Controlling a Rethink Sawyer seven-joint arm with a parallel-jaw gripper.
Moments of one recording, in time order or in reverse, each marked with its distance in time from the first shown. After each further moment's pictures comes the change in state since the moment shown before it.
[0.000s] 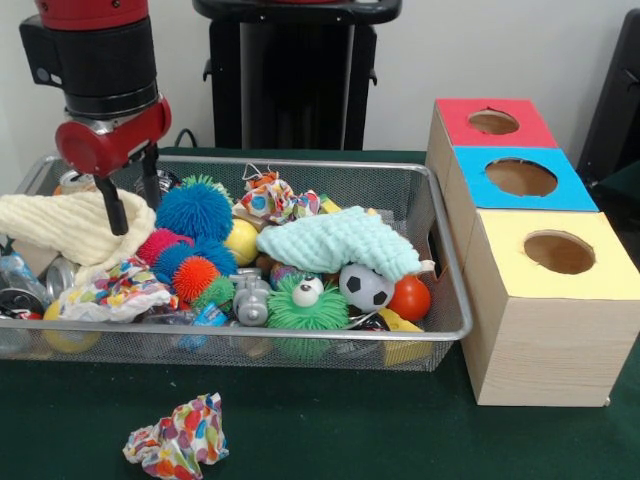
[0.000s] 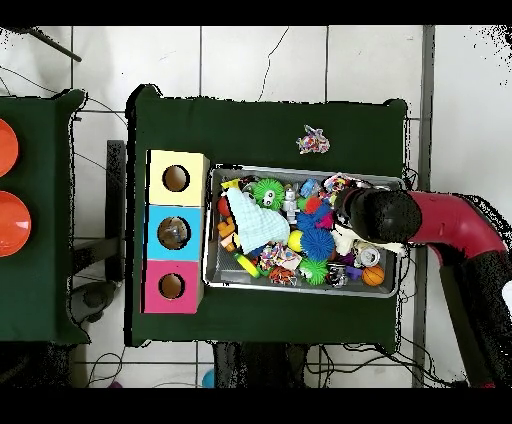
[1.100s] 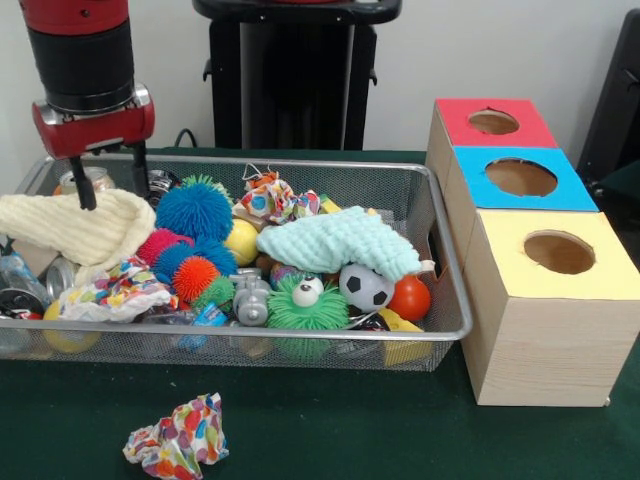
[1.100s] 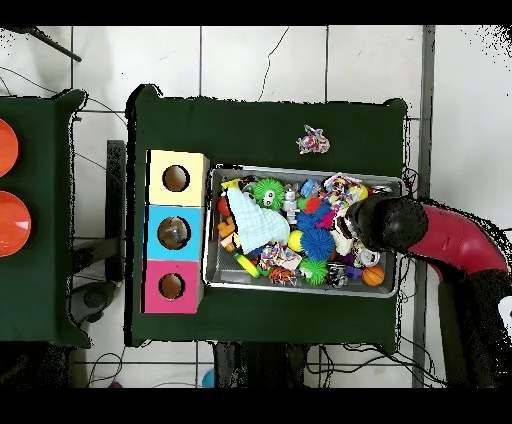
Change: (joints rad) arm 0.195 -0.005 -0.381 -0.045 0.250 -0.036 0.454
